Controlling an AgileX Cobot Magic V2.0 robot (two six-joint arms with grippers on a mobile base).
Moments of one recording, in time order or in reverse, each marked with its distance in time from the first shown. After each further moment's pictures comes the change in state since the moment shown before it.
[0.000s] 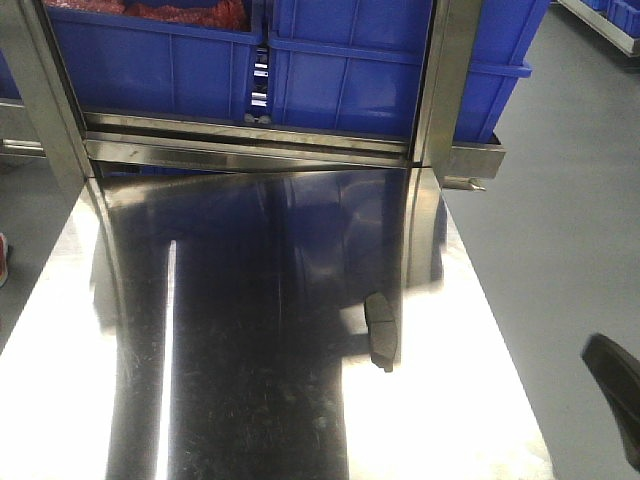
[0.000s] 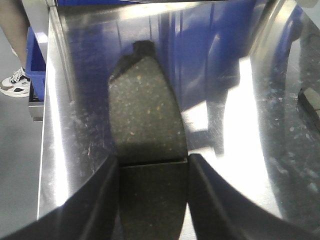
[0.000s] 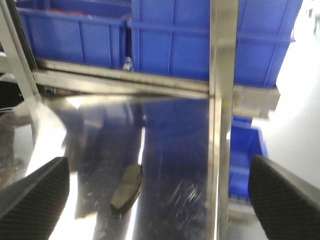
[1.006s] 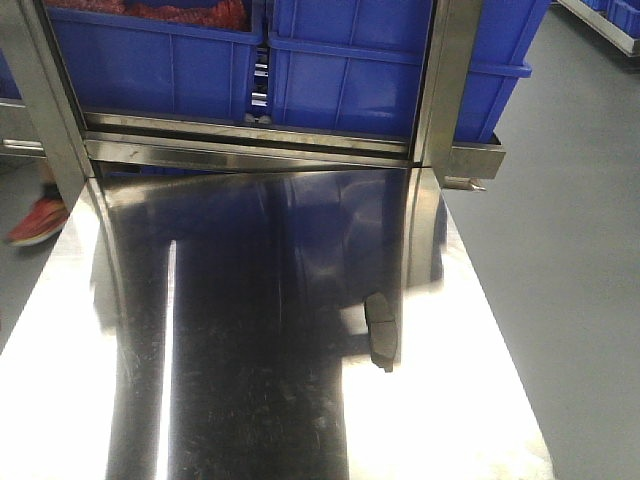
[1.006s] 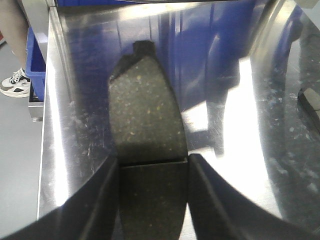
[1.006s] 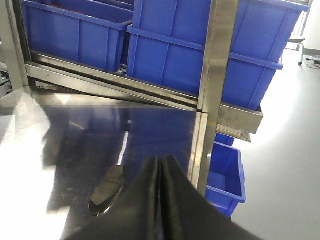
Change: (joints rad) left arm 0.000 0.000 0.000 0.000 -0.001 0.000; right arm 0.000 -0.169 0.046 -0.064 0.044 -0.086
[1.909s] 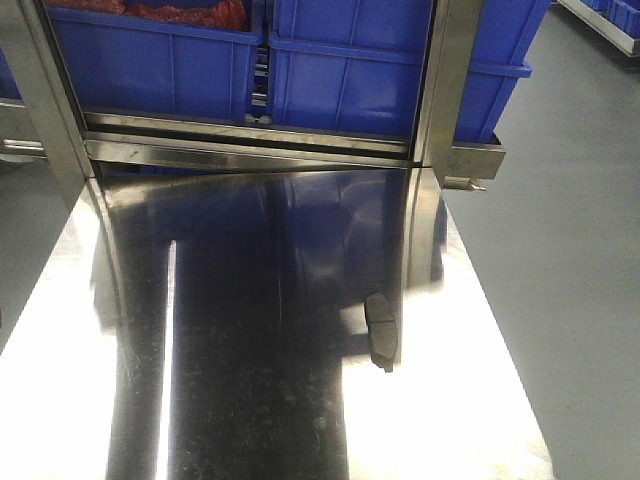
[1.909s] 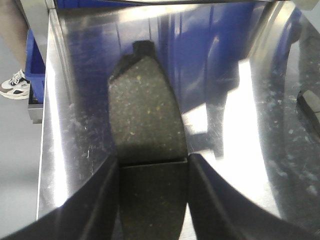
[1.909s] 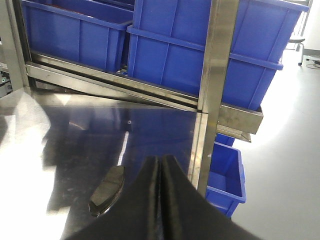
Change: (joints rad) left arm 0.000 0.001 0.000 0.000 -0.010 0.000; right arm 0.000 0.000 0.000 0.000 0.000 0.000
